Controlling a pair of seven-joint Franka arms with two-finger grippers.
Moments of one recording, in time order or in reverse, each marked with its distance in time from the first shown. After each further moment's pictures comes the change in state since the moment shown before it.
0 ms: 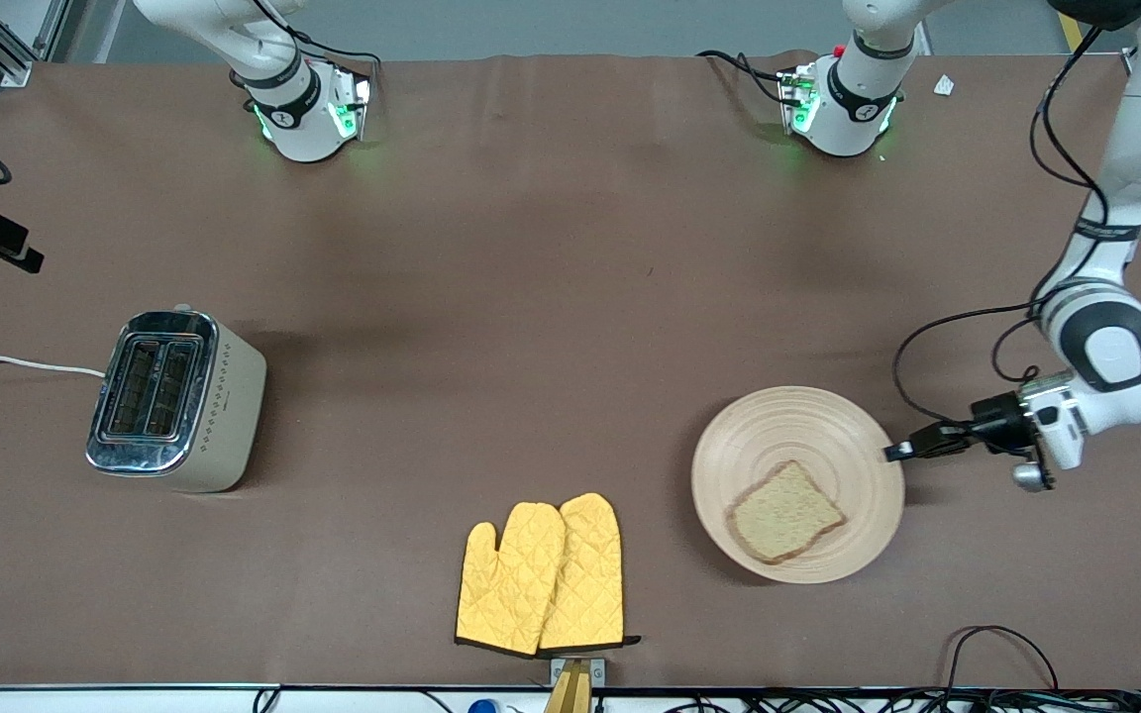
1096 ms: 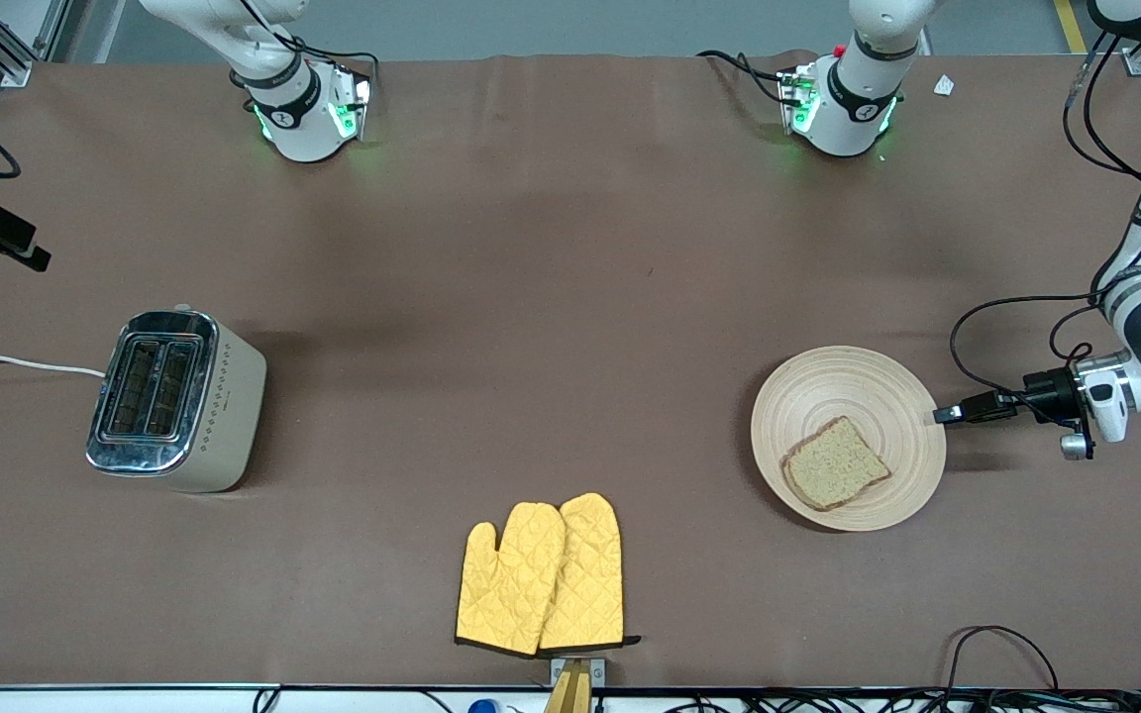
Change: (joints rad) left arm 0.156 0.085 0.008 0.045 0.176 -0.171 0.035; right arm -0.158 -0.089 0.160 -0.129 -0.001 0.090 0.004
